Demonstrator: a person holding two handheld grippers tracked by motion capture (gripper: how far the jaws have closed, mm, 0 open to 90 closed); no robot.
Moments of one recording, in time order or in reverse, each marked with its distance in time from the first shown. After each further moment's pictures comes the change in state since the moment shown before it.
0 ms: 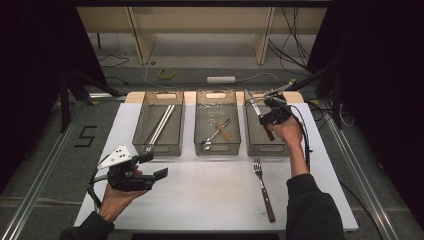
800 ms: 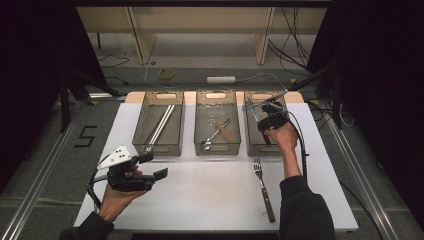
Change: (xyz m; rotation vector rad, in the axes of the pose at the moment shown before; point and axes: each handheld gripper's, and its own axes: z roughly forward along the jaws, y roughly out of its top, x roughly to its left) left arm 0.000 0.000 0.000 0.000 -0.002 0.001; right arm 0.000 -0.011 0.029 0.056 -0.014 0.091
